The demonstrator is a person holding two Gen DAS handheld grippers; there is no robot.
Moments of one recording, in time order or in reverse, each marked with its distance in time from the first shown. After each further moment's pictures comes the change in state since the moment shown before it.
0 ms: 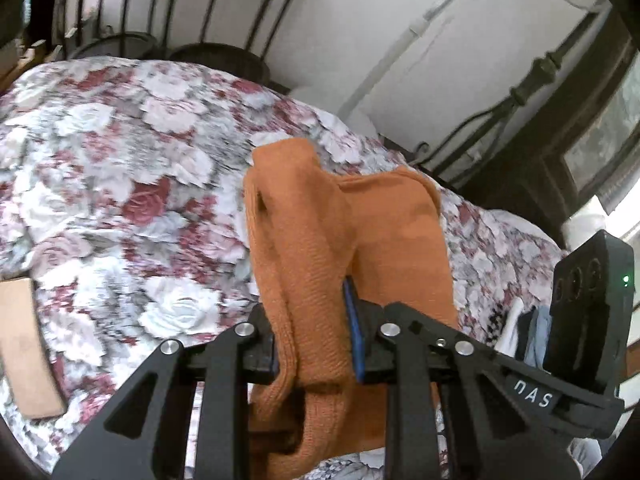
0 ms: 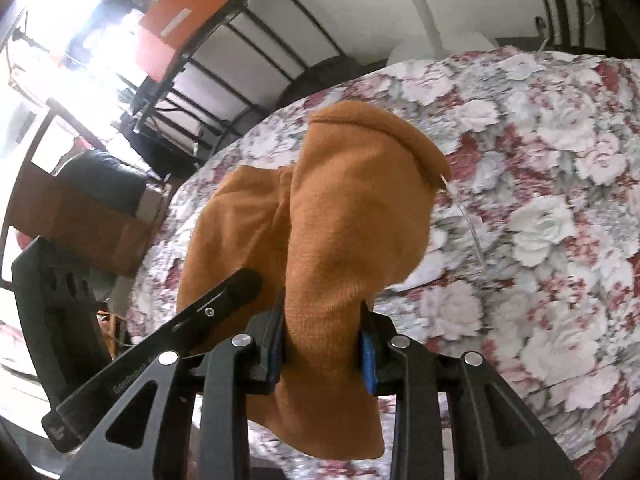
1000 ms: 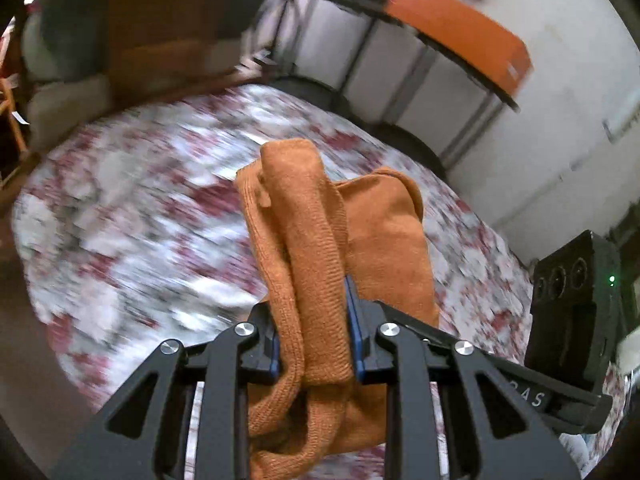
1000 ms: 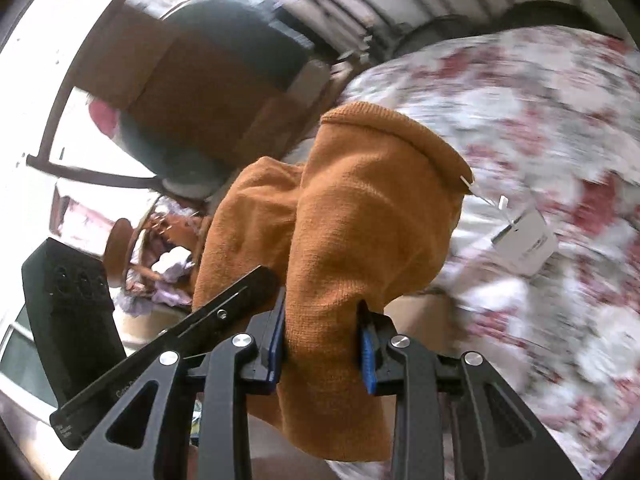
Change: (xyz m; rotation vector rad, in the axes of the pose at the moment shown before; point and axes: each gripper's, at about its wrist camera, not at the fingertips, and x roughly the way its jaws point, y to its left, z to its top) left arm -0.183 0.274 0.006 -0.307 -0.244 0.330; right arm 0.196 0.291 -0.051 -0.316 0.295 0.437
